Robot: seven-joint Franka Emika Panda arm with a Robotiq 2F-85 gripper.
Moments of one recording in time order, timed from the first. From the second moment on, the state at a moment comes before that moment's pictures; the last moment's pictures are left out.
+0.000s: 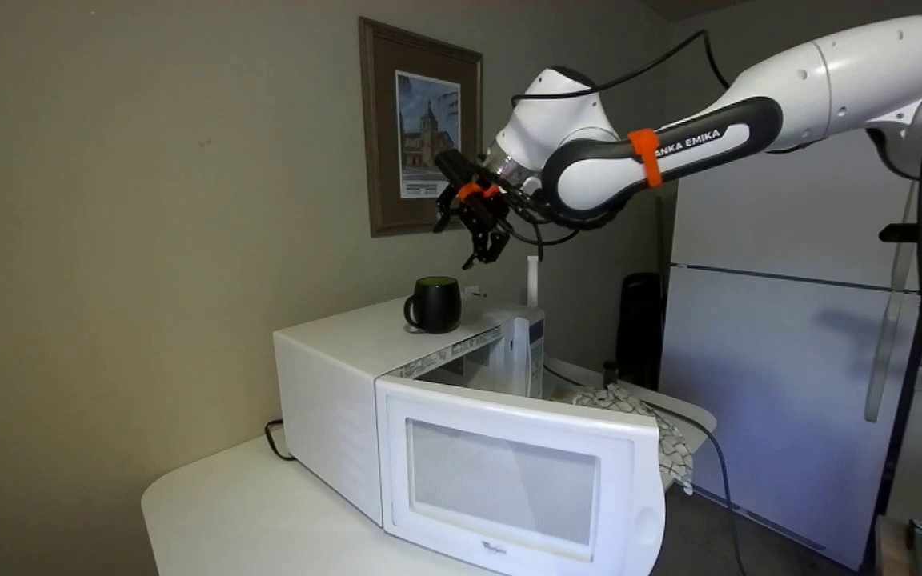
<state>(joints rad) 0.06 0.21 0.24 -1.60 -0.41 2.53 2.01</state>
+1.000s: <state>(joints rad) 0.25 0.43 0.07 -1.28 -0.31 2.34 1.99</state>
